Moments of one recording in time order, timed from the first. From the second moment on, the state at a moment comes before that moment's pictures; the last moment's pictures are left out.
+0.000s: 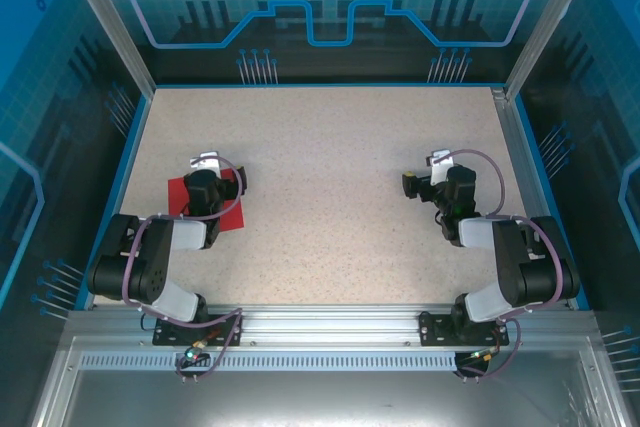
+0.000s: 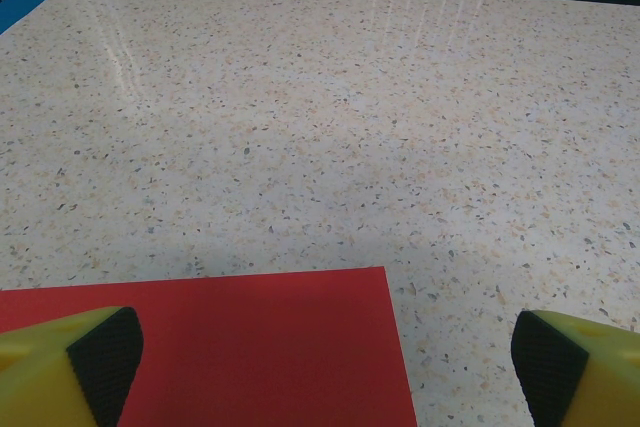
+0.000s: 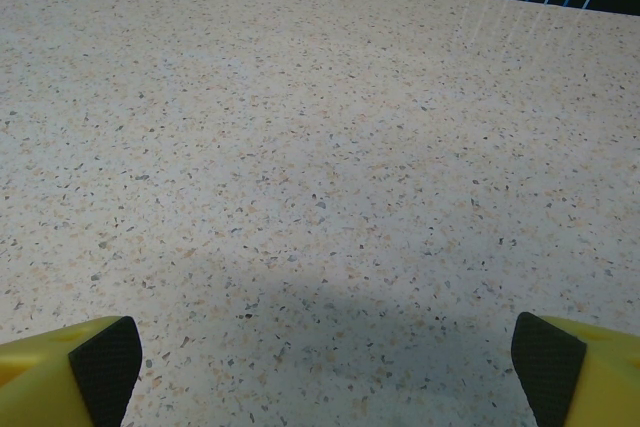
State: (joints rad) left arm -0.05 1.52 0.40 0.71 -0.21 -0.14; right arm 0.07 1.49 0.42 0.64 -0.06 -0.08
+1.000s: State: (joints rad) left arm -0.04 1.30 0.56 0.36 -0.29 -0.26; right arm 0.07 1.21 0.87 -0.31 -0.13 0.25
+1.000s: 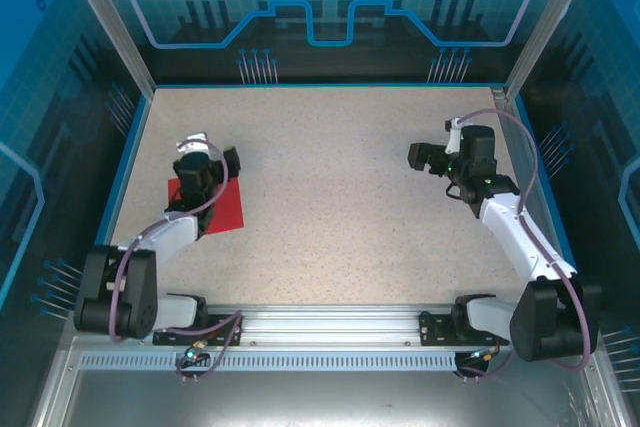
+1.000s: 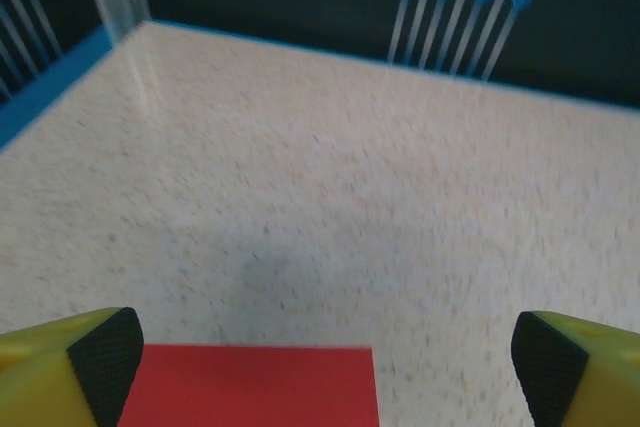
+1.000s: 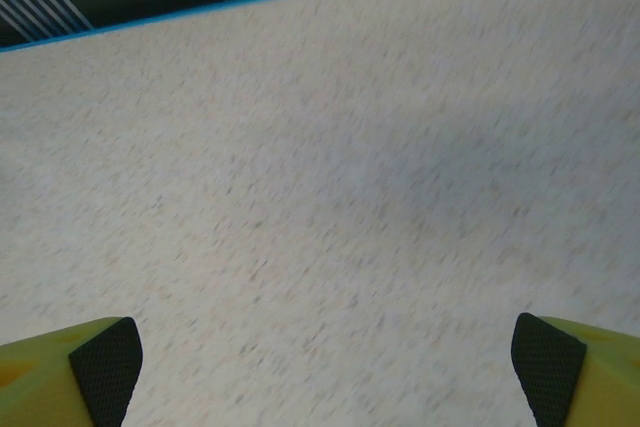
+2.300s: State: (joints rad) left arm -0.04 1.59 0.79 -0.28 0.26 -0.75; right arm 0.39 1.35 0.92 -0.47 -0.22 0.46
